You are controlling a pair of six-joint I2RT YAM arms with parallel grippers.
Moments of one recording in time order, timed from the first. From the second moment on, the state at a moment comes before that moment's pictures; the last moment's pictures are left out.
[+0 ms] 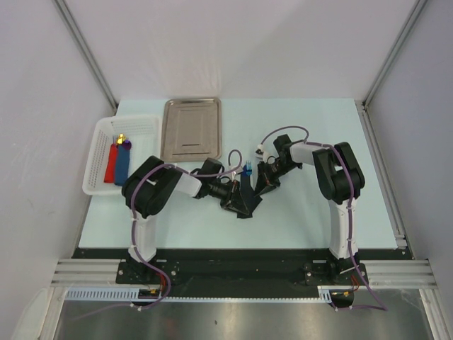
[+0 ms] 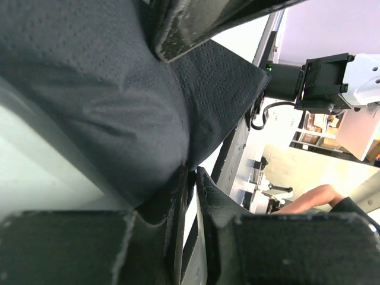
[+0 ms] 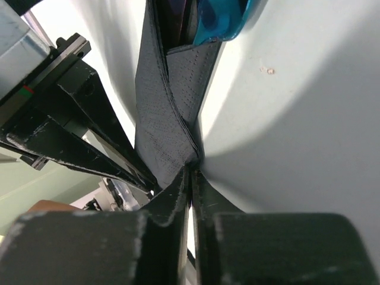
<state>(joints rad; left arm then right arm) -0.58 2.02 0.87 0.28 1.03 -0.66 0.34 2.15 1.34 -0.64 -0.89 0.08</state>
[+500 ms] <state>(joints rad) -0.58 2.03 0.89 0.23 1.03 -0.64 0.32 2.04 1.40 -0.63 -0.80 0.14</state>
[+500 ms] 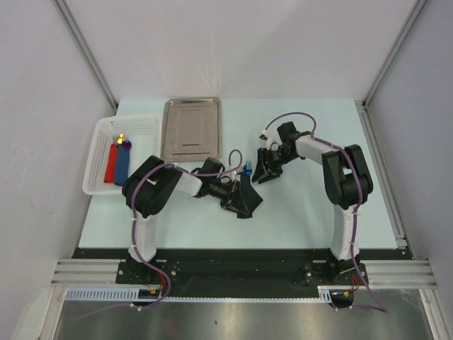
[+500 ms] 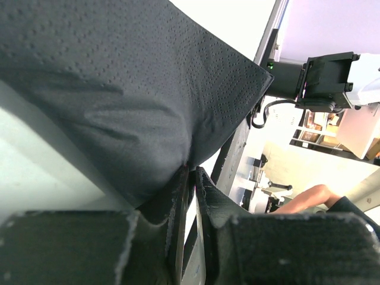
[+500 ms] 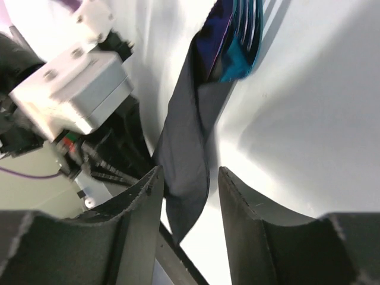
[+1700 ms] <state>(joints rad) -0.51 1.92 0.98 0.13 0.94 -0.56 0.35 2.16 1.34 -0.36 -0.89 0.37</state>
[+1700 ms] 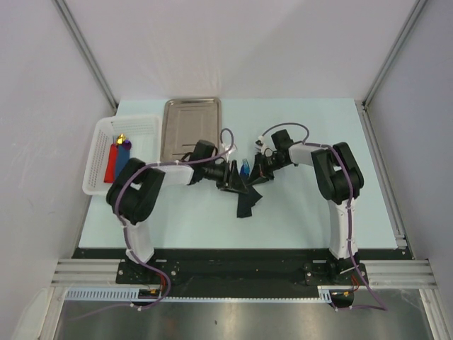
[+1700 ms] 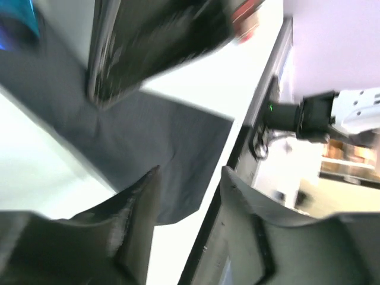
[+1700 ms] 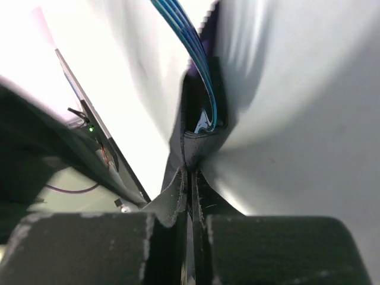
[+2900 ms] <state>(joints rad) -0.32 1.05 1.00 -0.04 0.65 -0.18 0.40 1.67 1.47 -0.24 -1.02 0.30</state>
